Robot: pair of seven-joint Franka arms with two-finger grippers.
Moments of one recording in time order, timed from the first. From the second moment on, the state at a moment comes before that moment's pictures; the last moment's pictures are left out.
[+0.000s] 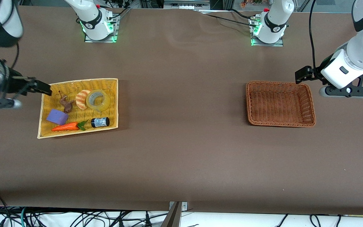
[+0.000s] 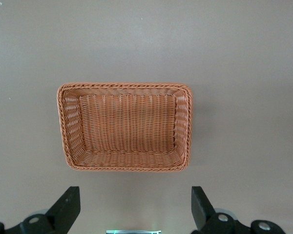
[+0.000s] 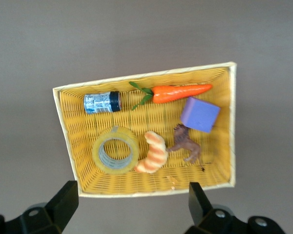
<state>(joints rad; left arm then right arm) -0.08 0.10 -0.05 -1.54 0.00 1.48 -0.11 -0.02 0.17 0.04 -1.67 0.00 1.73 0.02</state>
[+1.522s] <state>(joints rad) -0.08 0.10 -0.05 -1.54 0.00 1.48 -0.11 -0.01 0.19 0.09 -2.35 0.00 2.53 0.05</state>
